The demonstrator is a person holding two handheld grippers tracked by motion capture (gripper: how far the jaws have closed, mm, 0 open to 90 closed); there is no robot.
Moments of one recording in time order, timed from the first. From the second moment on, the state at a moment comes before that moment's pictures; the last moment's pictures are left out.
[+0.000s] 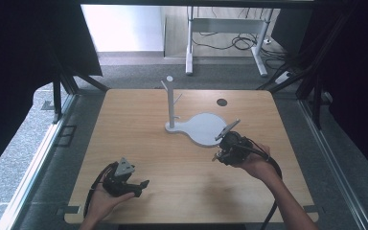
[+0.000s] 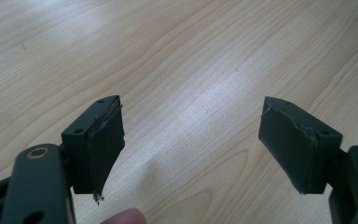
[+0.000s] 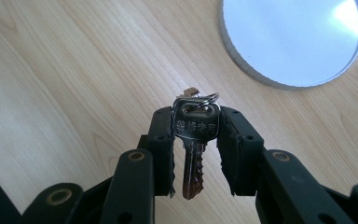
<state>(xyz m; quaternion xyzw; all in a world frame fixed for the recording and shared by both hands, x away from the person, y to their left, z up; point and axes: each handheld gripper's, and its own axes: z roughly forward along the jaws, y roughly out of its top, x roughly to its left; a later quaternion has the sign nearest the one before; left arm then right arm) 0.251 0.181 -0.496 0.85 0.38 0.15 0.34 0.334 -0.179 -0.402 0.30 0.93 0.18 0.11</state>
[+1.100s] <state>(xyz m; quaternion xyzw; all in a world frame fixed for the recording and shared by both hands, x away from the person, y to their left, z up) 0.252 0.182 -0.496 0.85 0.38 0.15 0.34 0.375 -0.178 -0.392 0.32 0.92 0.18 0.10</state>
